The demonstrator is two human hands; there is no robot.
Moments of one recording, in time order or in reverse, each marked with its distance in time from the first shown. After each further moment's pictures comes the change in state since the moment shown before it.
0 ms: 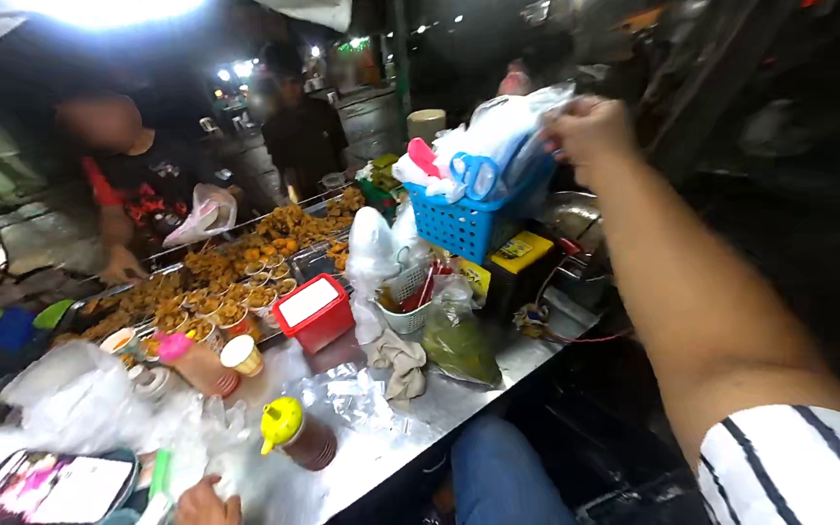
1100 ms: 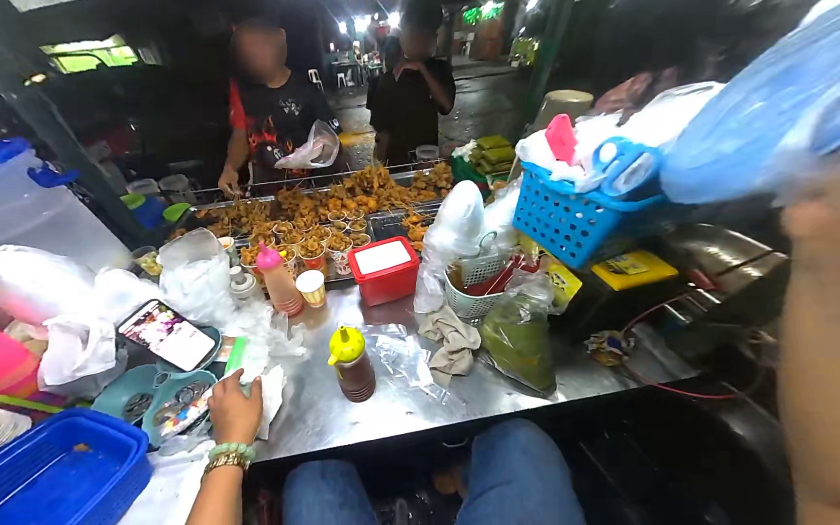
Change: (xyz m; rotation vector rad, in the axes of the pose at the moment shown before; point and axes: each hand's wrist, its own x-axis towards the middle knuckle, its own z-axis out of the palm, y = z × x) left_hand 0.009 0.008 -0.027 -0.158 0.181 -0.364; right_hand -0.057 -0.017 0.004 0.436 0.083 -0.442
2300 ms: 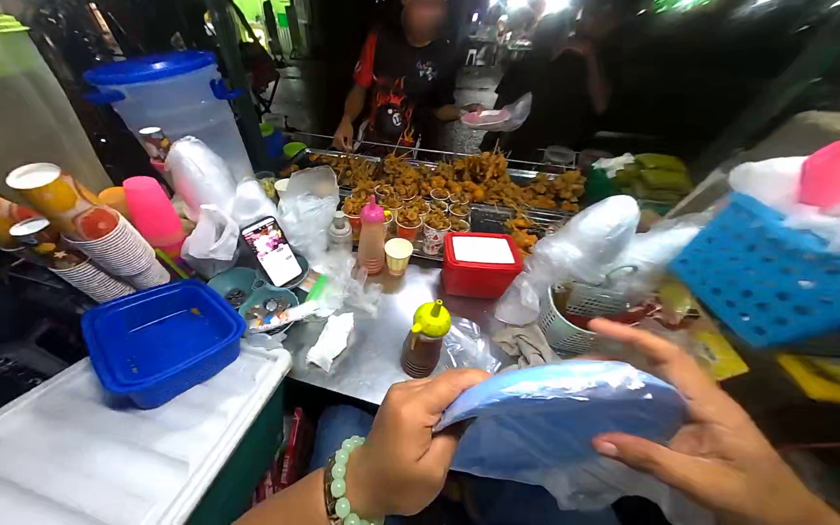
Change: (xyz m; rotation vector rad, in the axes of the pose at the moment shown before) left_hand -0.156 0.147 -0.062 -0.876 -0.099 0.993; right_hand -0.197 -0.031 0.075 0.424 -1.270 -0.001
